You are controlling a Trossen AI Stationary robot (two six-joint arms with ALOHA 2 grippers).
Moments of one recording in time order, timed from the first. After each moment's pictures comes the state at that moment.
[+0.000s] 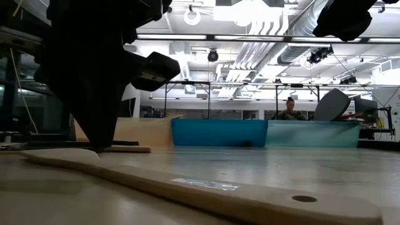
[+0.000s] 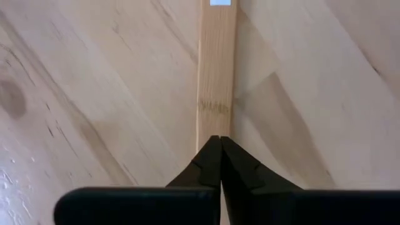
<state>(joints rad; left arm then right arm) -0.47 1.88 1.25 -0.49 0.03 0.16 0.63 1.25 0.83 -0.34 0.44 0.65</state>
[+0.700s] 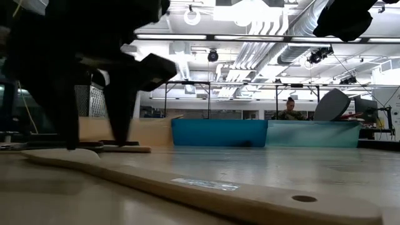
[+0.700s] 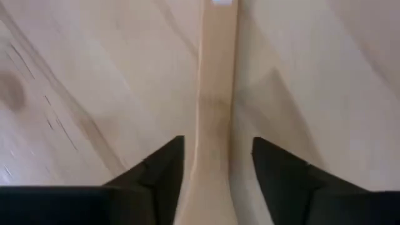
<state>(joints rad) -0.47 1.88 1.25 -0.51 0.03 0.15 0.63 1.25 0.83 -0.34 0.44 0.66</state>
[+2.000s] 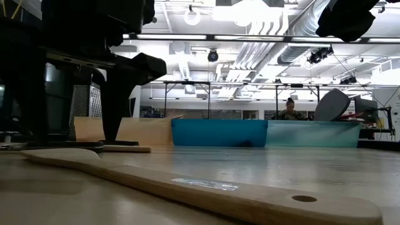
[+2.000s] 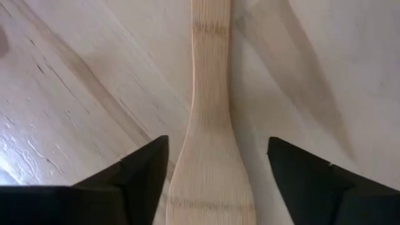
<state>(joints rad) -0.48 1.89 1.32 -0.75 -0.02 0.21 0.63 1.25 0.83 -0.34 0.41 0.66</state>
